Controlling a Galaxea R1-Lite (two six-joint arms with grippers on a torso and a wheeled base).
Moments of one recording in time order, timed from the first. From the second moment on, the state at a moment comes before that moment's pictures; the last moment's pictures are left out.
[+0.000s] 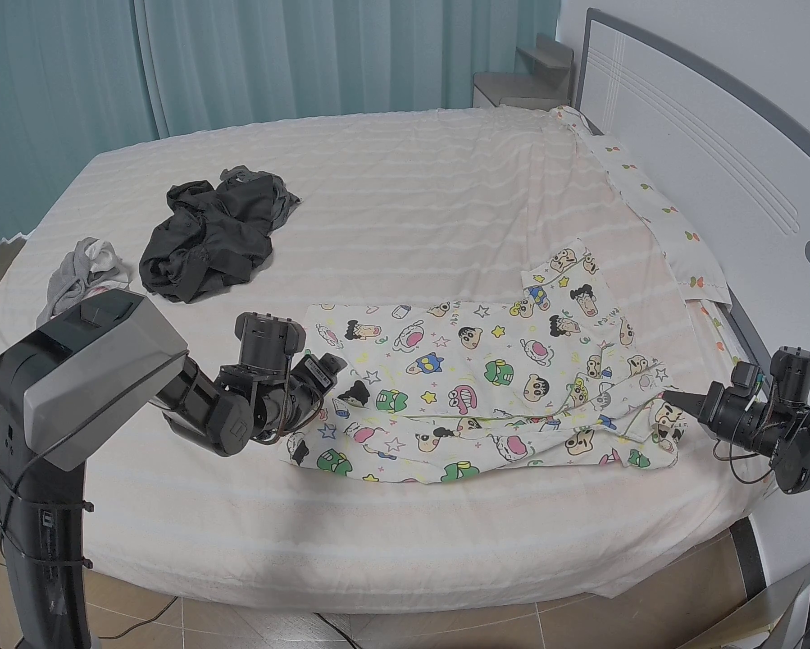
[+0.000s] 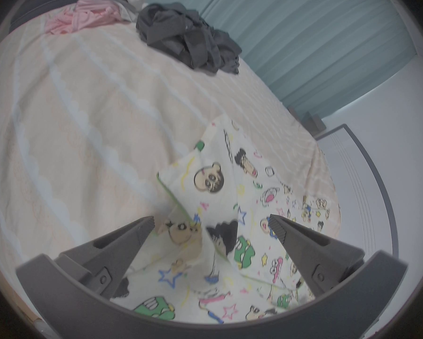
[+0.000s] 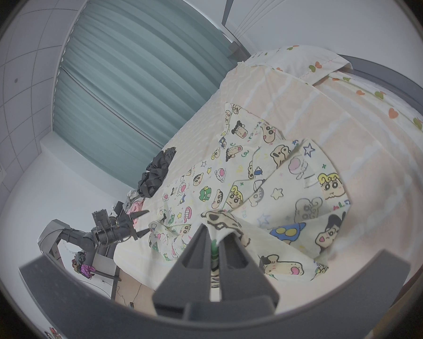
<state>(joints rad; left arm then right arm) -0.34 2.33 -1.16 -0.58 0.05 -0.97 -0.18 2.04 -0.42 -1.26 0.68 0.52</state>
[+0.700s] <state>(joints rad) -0.37 2.29 -1.12 -0.58 -0.09 -0.97 -0.18 2.12 -0.51 -1.27 0.64 0.65</state>
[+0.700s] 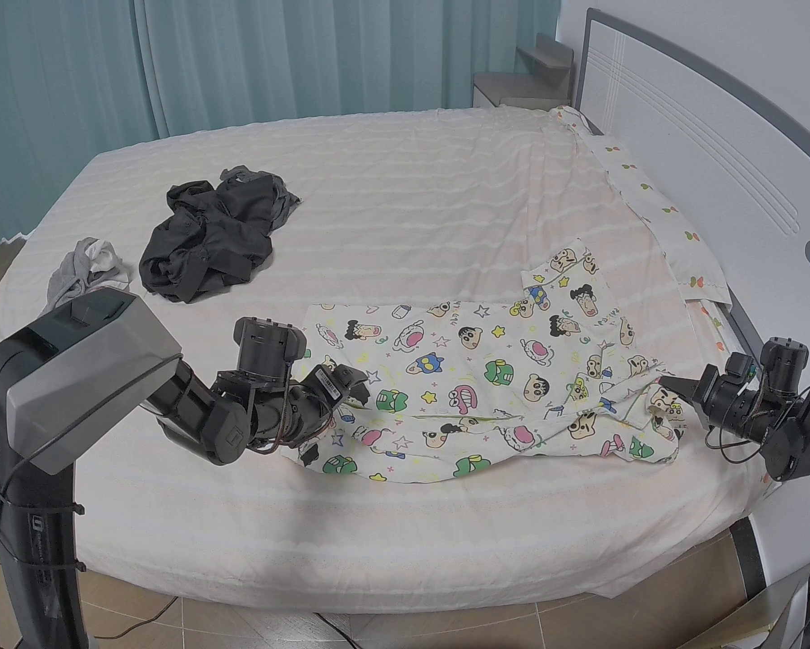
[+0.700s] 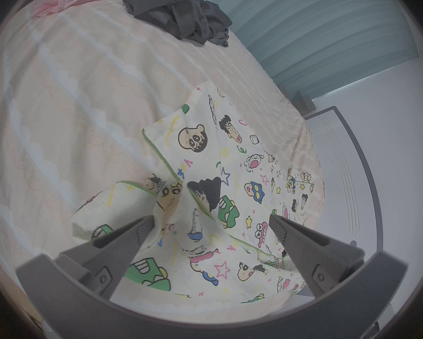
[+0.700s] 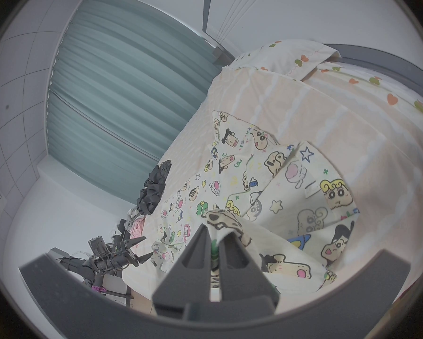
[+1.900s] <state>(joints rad) -0.48 2.16 -1.07 -0.43 -0.03 -1.00 -0.18 2.15 -0.43 -1.45 0.62 0.66</state>
